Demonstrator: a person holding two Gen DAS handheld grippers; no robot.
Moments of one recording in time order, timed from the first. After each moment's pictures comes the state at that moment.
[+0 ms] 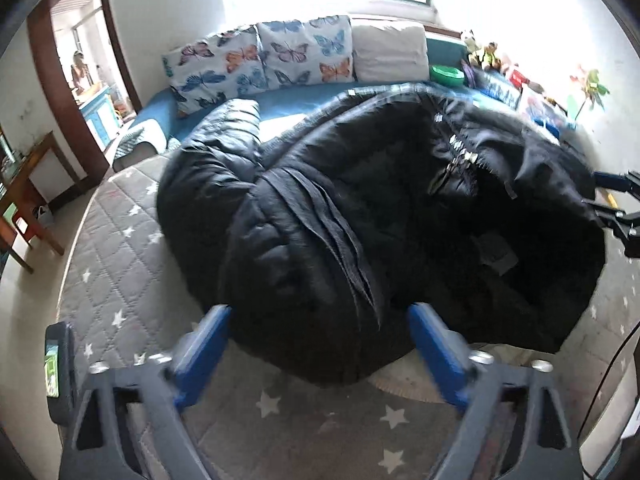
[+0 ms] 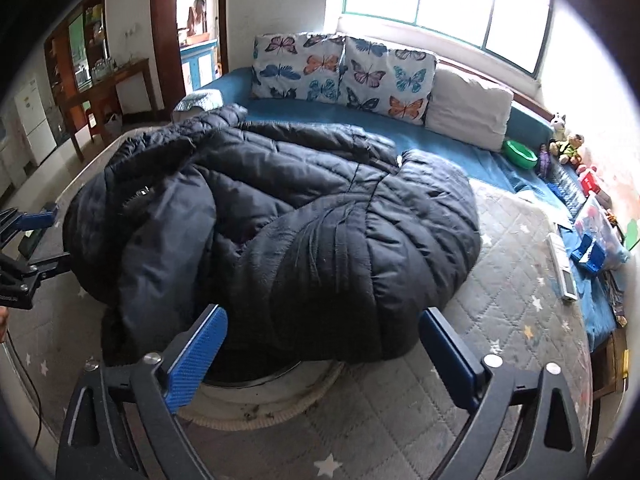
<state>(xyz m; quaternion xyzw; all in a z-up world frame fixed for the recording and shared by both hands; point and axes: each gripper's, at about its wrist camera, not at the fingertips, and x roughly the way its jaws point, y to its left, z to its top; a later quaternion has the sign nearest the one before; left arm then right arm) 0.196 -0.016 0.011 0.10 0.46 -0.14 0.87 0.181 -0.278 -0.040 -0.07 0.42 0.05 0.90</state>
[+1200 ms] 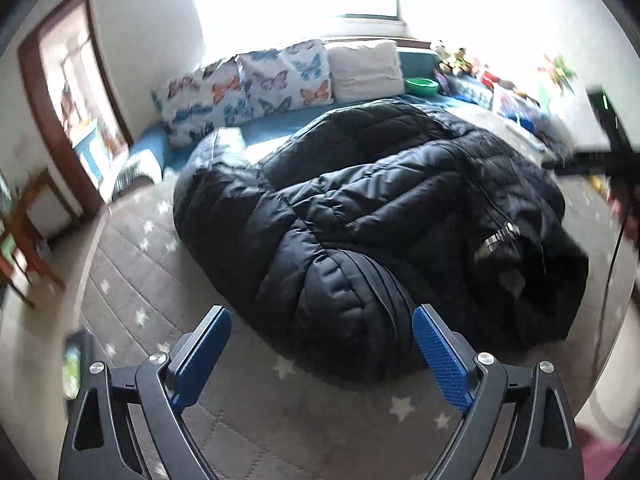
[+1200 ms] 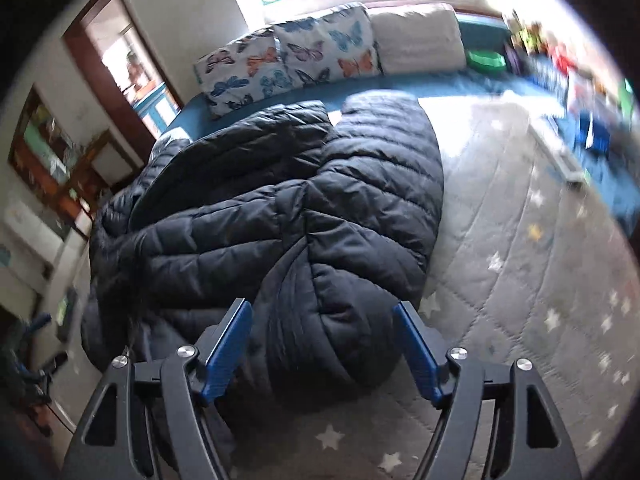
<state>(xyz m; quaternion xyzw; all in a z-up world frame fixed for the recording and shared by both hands) 0.119 0.014 0.035 0.10 0.42 -0.17 0.89 0.185 -0.372 -0.061 0.15 0.45 0.02 0.88</state>
